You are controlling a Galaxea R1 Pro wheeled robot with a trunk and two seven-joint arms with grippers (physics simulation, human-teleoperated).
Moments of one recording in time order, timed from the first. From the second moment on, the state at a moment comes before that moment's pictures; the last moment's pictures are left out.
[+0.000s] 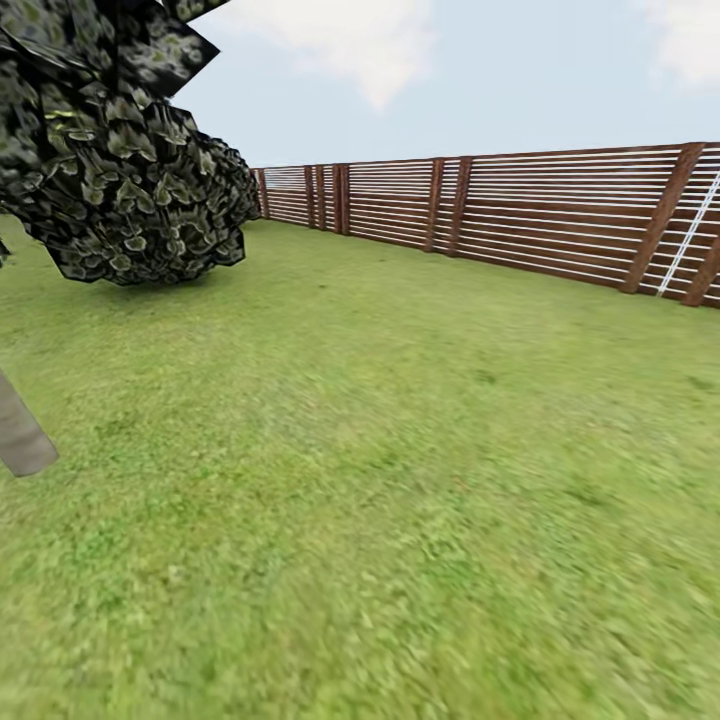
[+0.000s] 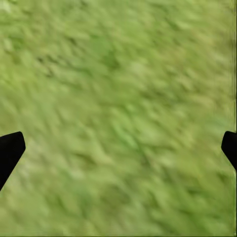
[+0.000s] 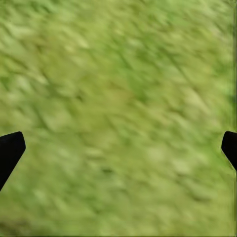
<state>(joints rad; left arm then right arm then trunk) -0.15 0.13 0.09 -0.30 0.07 -0.39 -0.07 -0.05 -0.03 -0.23 -0.48 0.20 -0.30 -0.01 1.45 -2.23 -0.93</state>
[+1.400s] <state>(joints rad) -0.14 0.13 0.09 -0.30 0.07 -0.39 -0.07 -0.05 -0.02 -0.23 -0.48 0.20 -0.30 -0.01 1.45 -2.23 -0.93</state>
